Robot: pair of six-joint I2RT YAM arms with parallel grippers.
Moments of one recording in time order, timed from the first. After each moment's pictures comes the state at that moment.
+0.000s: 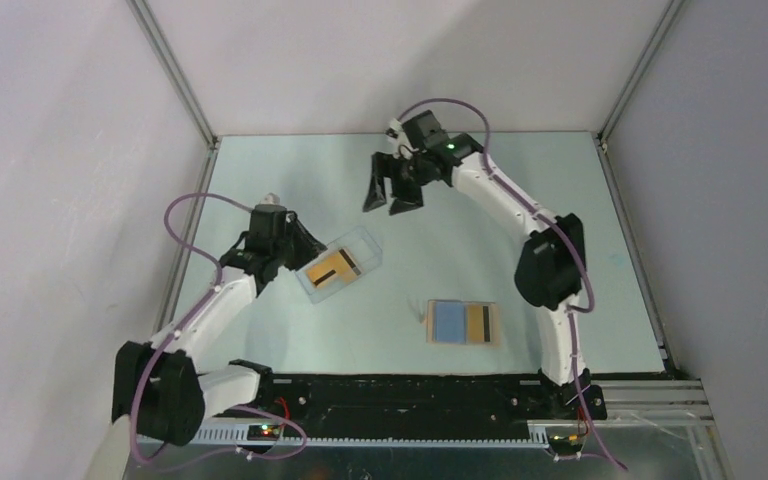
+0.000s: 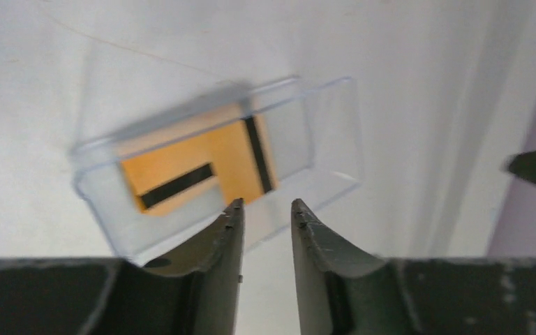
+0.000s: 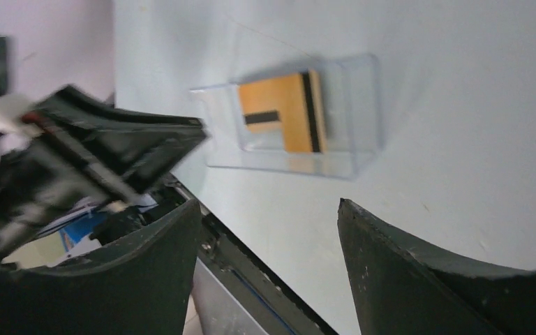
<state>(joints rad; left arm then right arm) -0.26 1.12 0.73 -0.31 0.05 -0.83 0.58 2.03 1.95 -0.84 -0.47 0.50</state>
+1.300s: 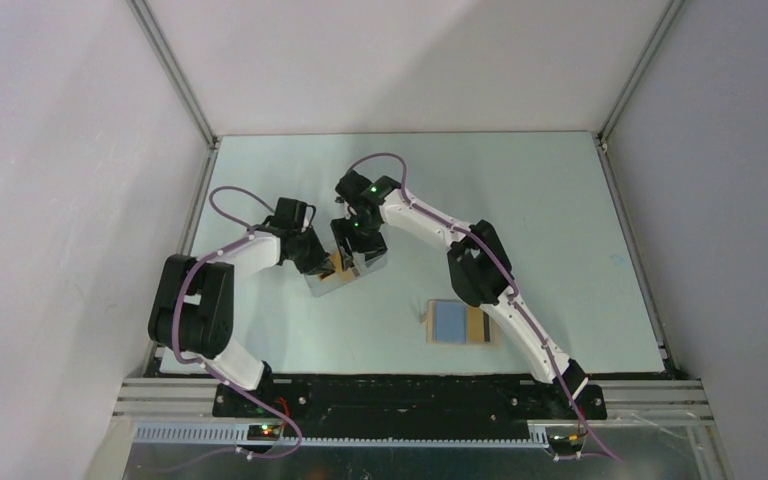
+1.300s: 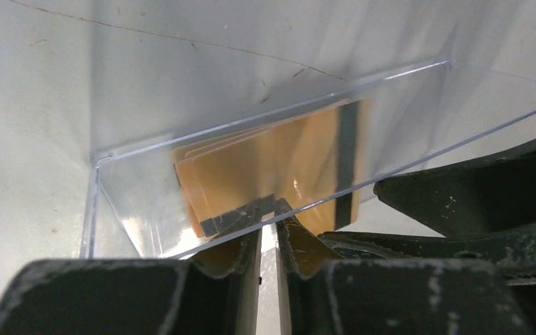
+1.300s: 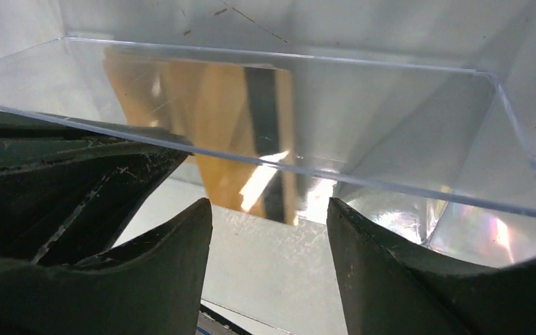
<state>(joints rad) -0.21 1.60 0.85 -0.35 0.17 -0.70 0.81 2.55 2.35 -1.05 -0.29 0.43</state>
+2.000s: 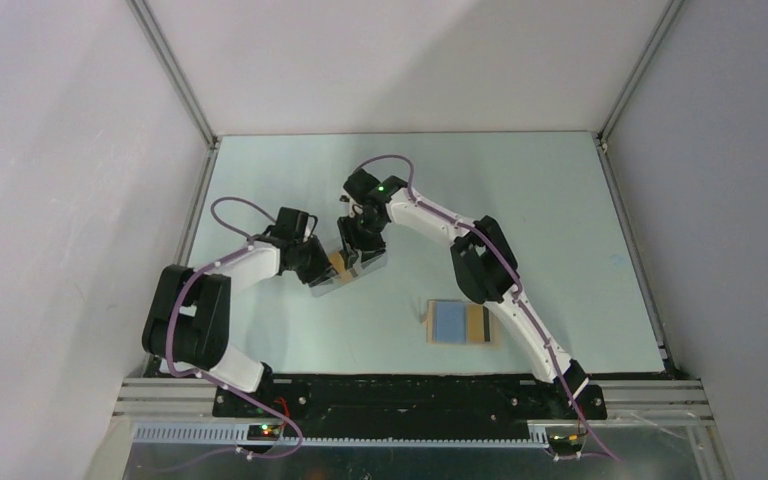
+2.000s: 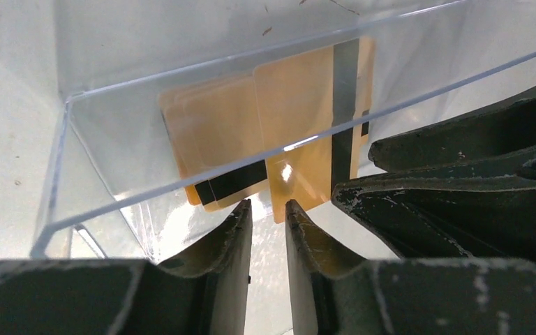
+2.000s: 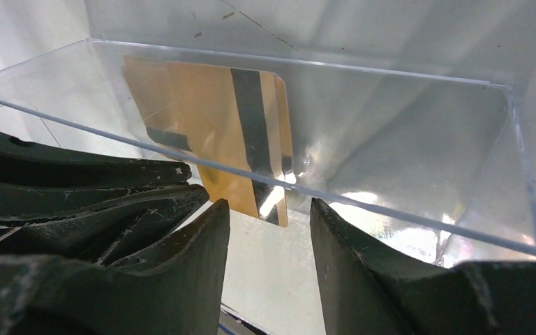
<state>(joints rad) -0.24 1.53 0.77 -0.35 0.21 -0.74 0.78 2.52 2.27 -0.97 -0.39 0.46</state>
